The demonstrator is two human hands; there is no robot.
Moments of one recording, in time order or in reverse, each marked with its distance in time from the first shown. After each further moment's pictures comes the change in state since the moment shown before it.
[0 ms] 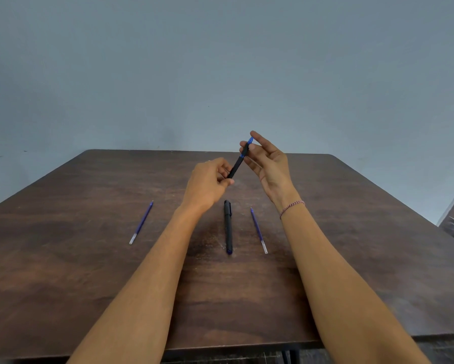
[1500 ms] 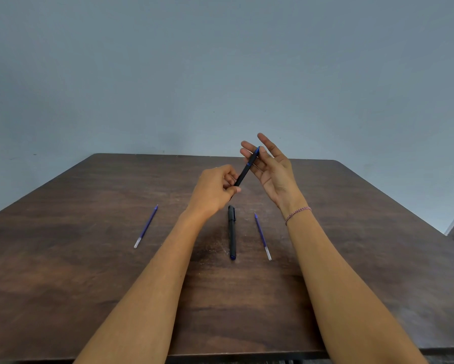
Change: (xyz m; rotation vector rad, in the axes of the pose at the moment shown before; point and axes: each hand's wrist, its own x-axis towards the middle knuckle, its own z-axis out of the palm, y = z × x) left_hand -0.001 0.001 0.002 -0.024 -0.041 0.009; right_hand 0.000 -0.005 0.000 0.232 -0.122 0.055
